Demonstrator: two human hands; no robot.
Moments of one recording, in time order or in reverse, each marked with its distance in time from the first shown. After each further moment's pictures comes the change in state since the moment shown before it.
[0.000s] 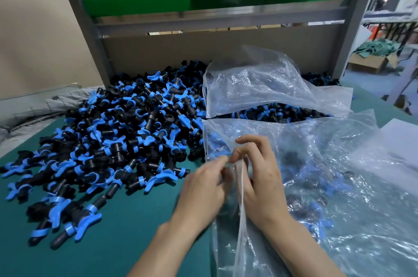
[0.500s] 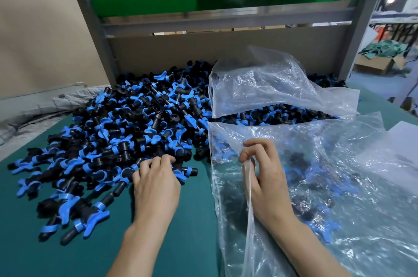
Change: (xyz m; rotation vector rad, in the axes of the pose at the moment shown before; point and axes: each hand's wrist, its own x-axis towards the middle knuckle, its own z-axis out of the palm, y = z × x) left_hand -0.012 -0.066 -0.034 0.333 0.176 -0.402; right_hand -0.004 0.007 0.005 0.008 -0.043 0.119
